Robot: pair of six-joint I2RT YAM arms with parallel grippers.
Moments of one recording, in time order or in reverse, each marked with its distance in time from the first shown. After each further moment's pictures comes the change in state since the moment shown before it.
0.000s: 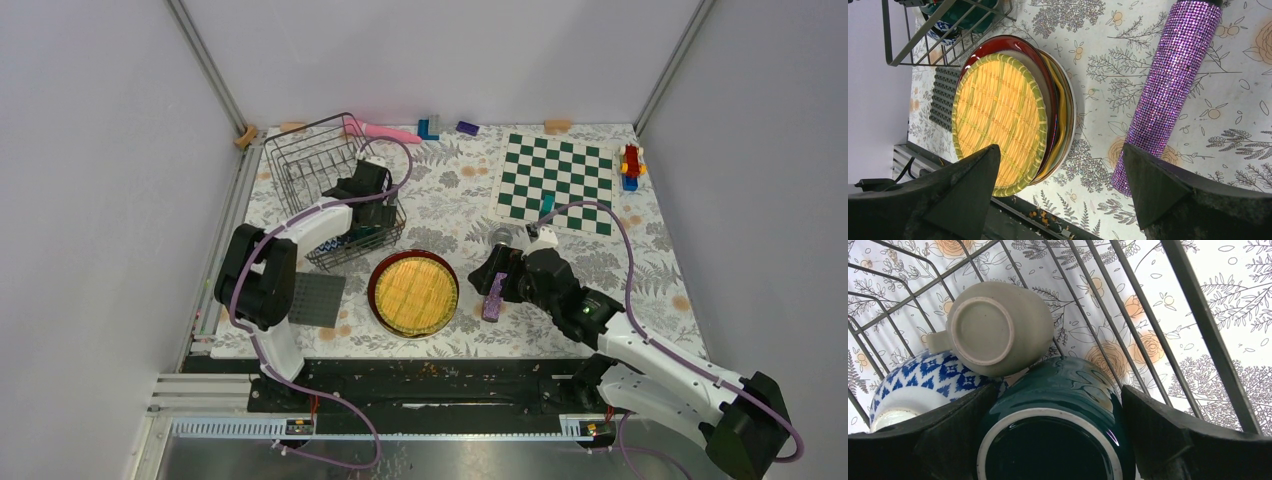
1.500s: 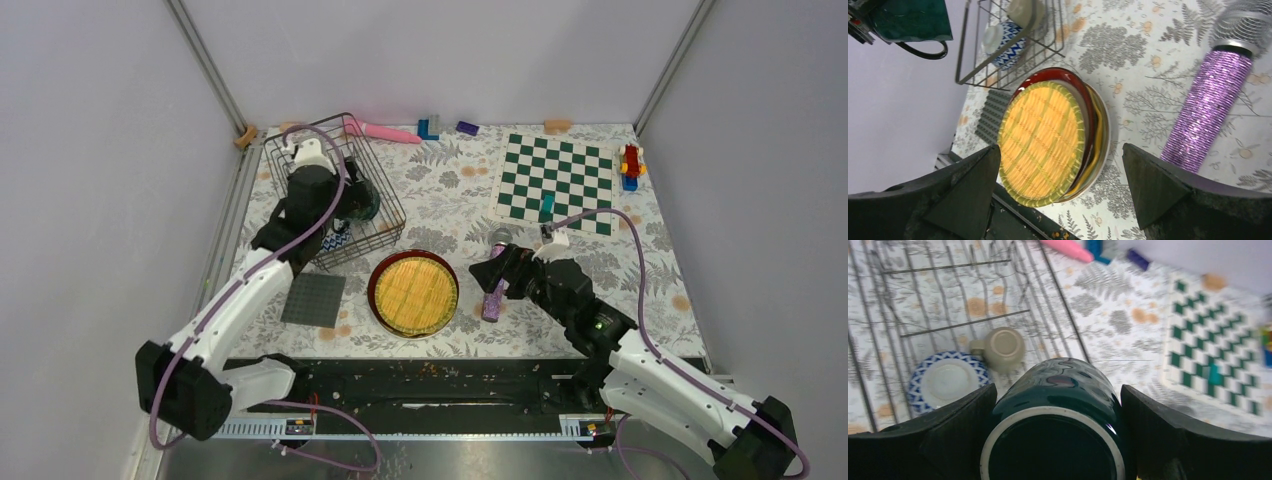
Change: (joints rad) left arm 0.003 -0.570 -0.164 0.073 0.002 -0.239; right arm 0.000 -0.150 -0.083 0.161 0.003 -0.005
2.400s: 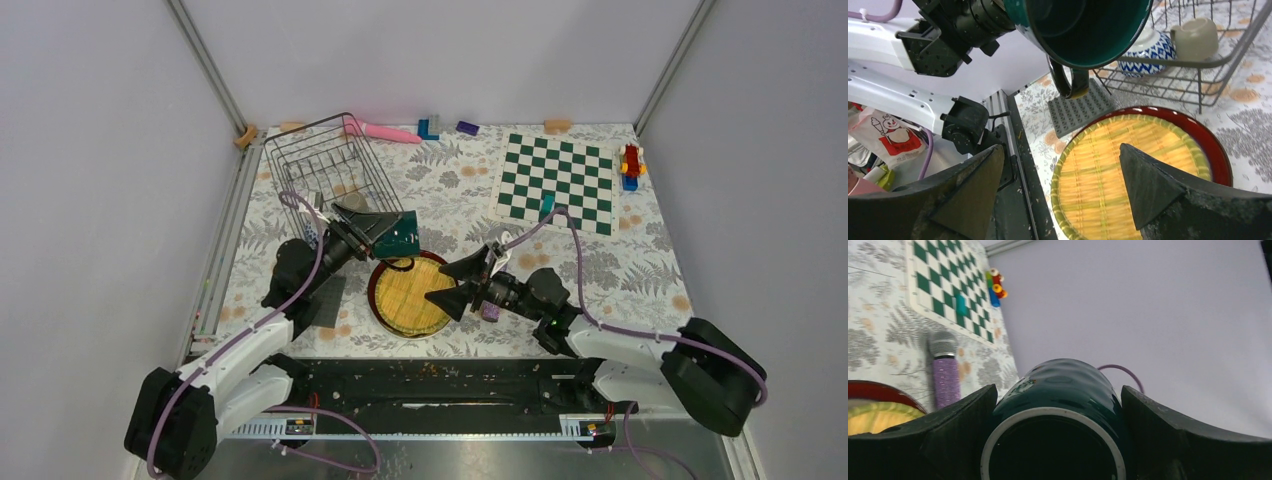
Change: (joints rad) left arm -0.013 -0.265 -0.637 0.907 0.637 -0.856; right arm 0.111 0.385 -0.139 0.934 -0.425 -0.302
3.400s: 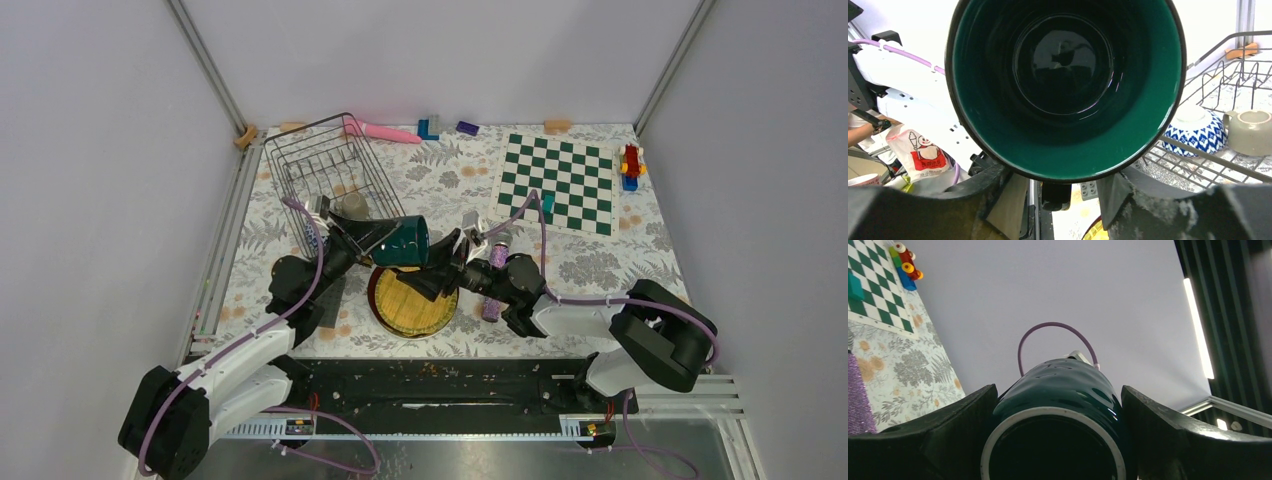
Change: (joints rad) left arm -0.089 -0.032 -0.061 0.294 0.025 -0.183; right arm 0.067 0.346 0.203 0.400 -0.066 0.001
